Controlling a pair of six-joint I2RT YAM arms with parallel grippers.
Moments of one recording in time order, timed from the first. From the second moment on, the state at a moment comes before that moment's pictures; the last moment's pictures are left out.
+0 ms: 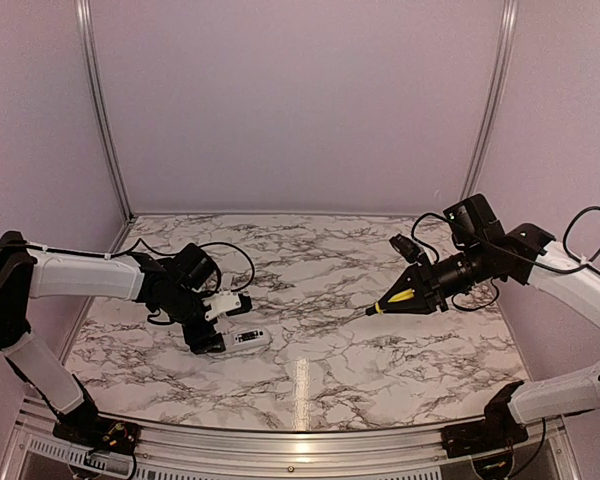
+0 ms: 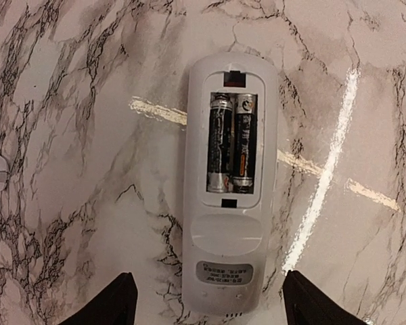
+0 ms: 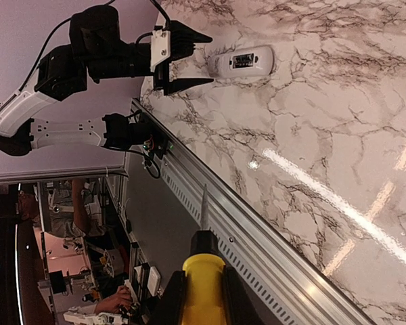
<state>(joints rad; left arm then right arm) -0.71 1.59 0.92 -0.50 0.12 0.50 0.53 1.14 1.04 -0.80 -0.84 0.58</state>
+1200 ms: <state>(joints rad) -0.69 1.72 0.95 -0.50 0.21 0.61 0.53 1.13 1.04 -0.79 -0.82 0.66</state>
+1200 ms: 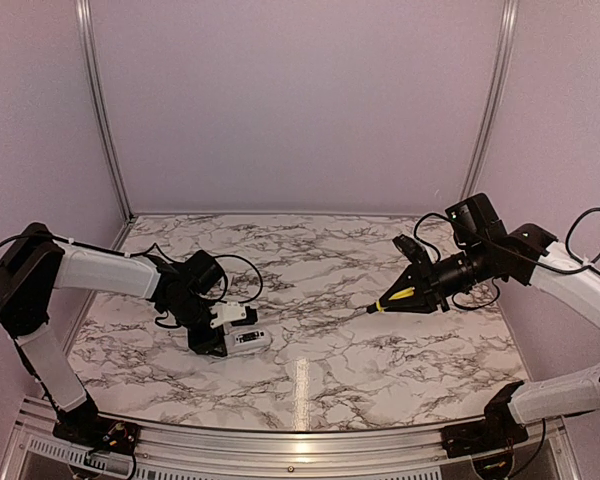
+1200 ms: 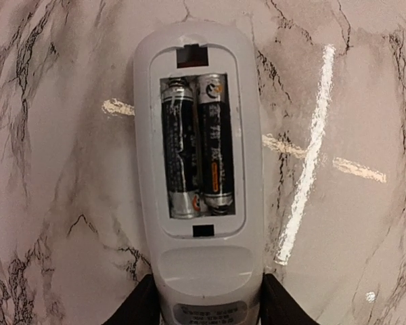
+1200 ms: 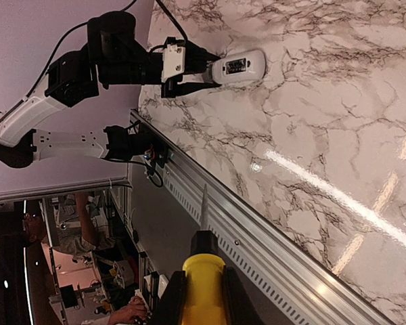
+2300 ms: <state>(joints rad) -1.10 1.86 1.14 -0.37 0.17 0.23 0.53 1.14 1.04 -0.82 -0.74 0.59</state>
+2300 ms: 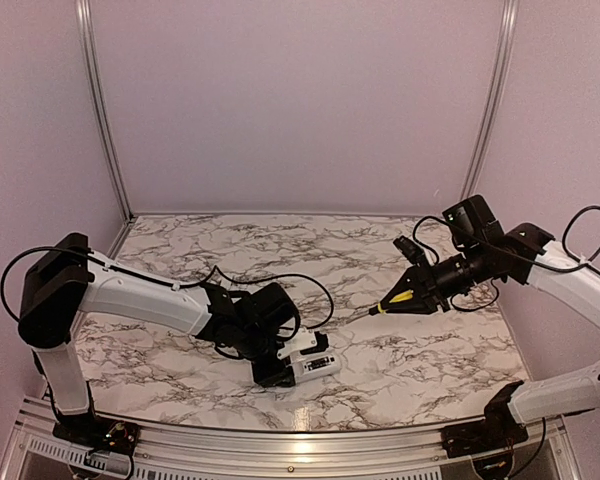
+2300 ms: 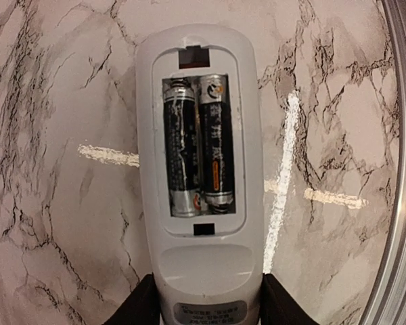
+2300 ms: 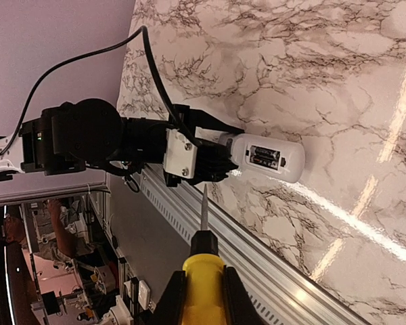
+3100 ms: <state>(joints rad) -1.12 1.91 1.16 -0.37 0.09 0.21 0.53 1.13 1.04 -0.82 -0.73 0.59</state>
